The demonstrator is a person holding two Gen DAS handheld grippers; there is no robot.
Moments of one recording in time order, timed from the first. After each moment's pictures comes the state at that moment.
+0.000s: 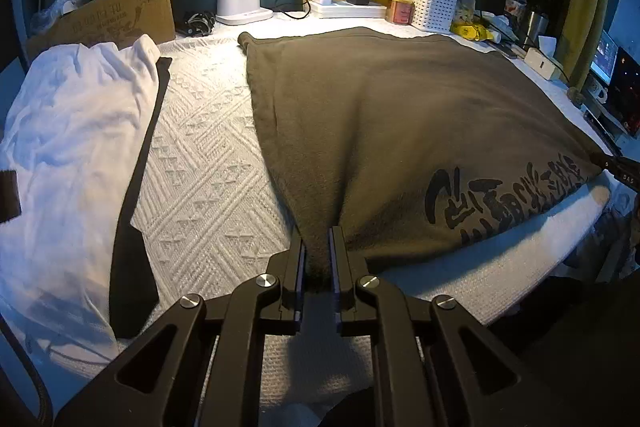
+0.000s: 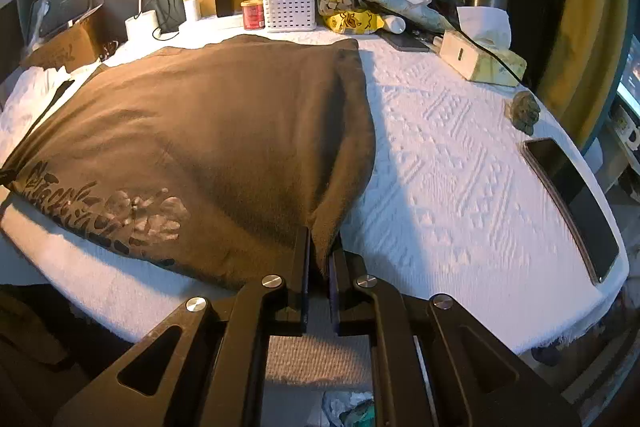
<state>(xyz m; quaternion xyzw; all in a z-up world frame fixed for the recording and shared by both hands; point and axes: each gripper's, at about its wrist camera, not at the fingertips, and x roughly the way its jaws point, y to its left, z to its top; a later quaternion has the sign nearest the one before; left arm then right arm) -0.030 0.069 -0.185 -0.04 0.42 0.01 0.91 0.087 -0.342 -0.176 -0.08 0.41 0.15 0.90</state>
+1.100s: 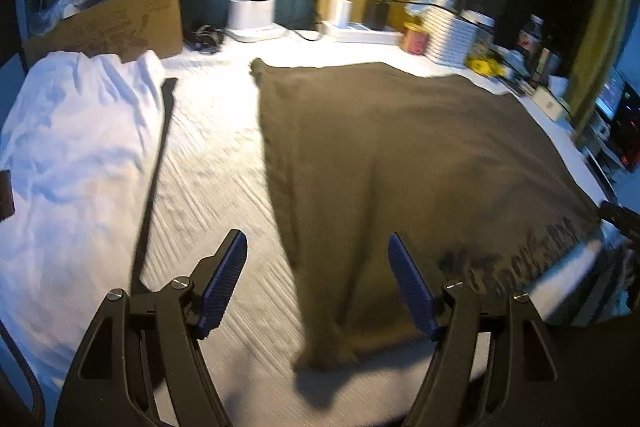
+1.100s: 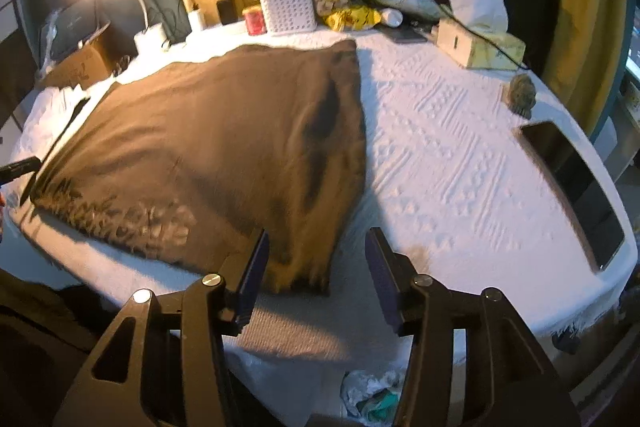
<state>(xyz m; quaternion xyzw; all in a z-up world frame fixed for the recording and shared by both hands) 0.012 0.095 -0.157 -0.08 0.41 0.02 0.91 0.095 -0.370 -0.153 -0.03 0.42 0.18 0.89</state>
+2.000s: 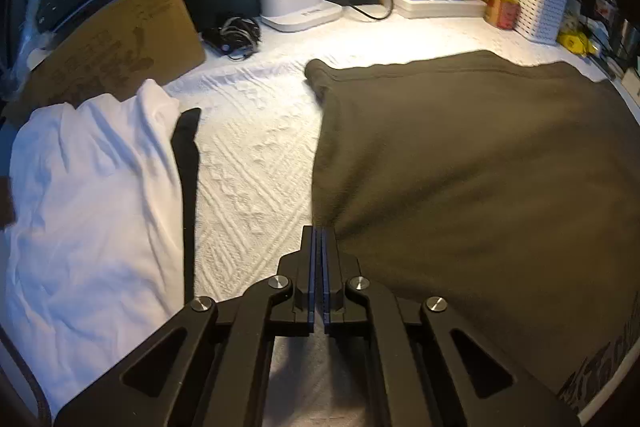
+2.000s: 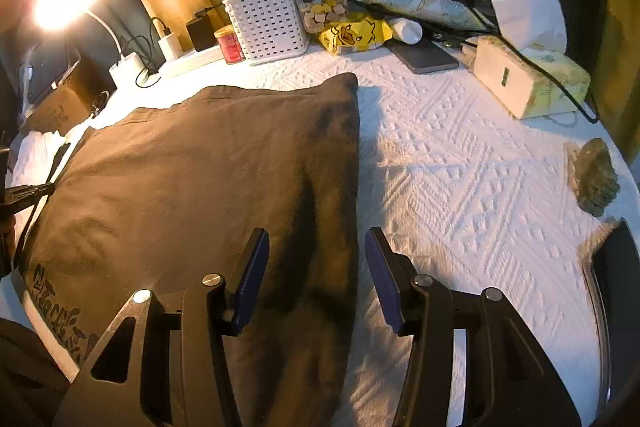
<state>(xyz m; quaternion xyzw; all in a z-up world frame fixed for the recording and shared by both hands) 0.118 0.127 -0.183 0.01 0.47 0.11 0.87 0.234 -0.354 -0.173 -0.01 0.44 0.21 0.87</state>
